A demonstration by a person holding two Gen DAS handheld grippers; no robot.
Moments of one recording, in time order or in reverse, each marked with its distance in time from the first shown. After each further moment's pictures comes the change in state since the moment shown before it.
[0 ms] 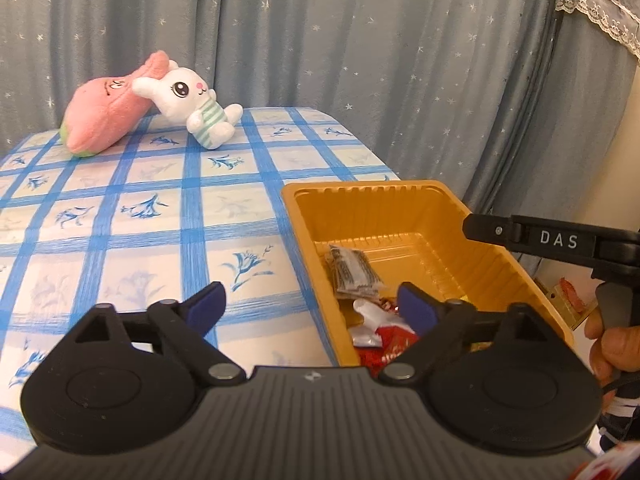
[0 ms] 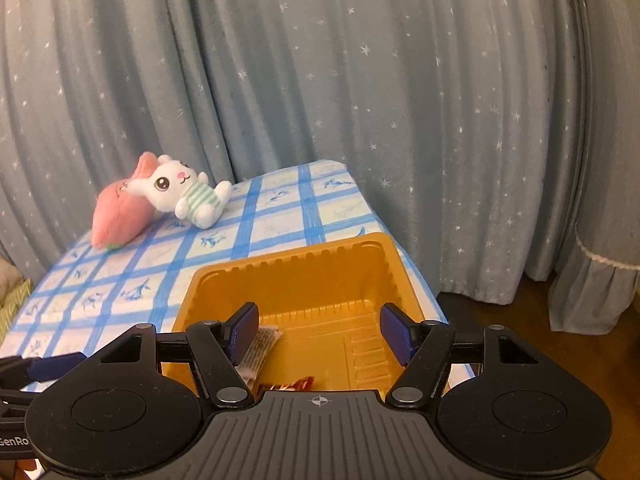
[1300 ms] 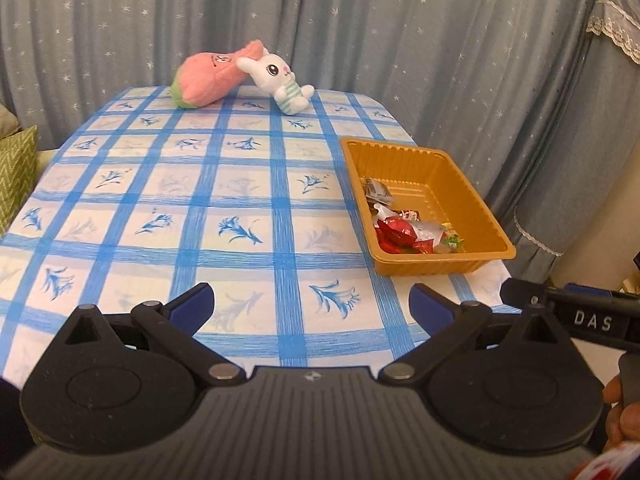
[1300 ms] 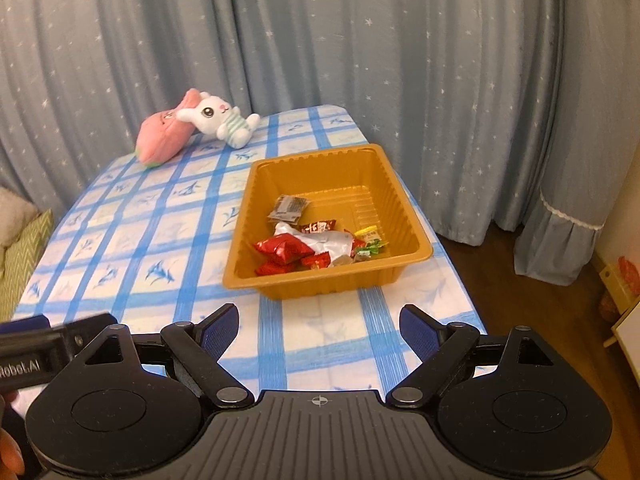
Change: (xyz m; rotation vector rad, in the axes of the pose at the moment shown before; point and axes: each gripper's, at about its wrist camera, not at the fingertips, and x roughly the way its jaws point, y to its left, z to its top) left arm -0.194 -0.010 -0.075 -0.138 0.050 0.144; right arm -0.189 0.067 -0.078 -0.042 0.159 -0.058
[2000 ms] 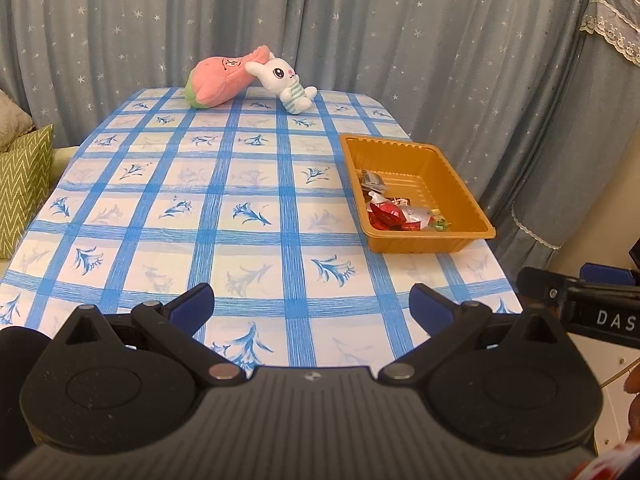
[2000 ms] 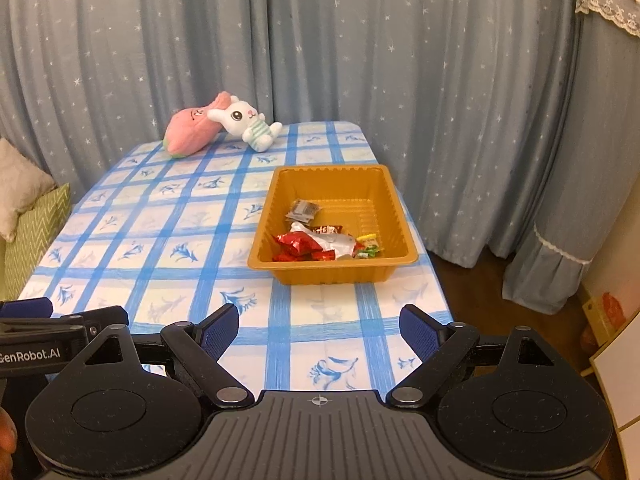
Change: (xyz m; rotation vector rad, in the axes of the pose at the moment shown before) left arm -0.059 -0.005 -0.020 0.006 0.001 0.015; right arm -0.071 0.017 -0.014 -0.110 -0.028 -0.005
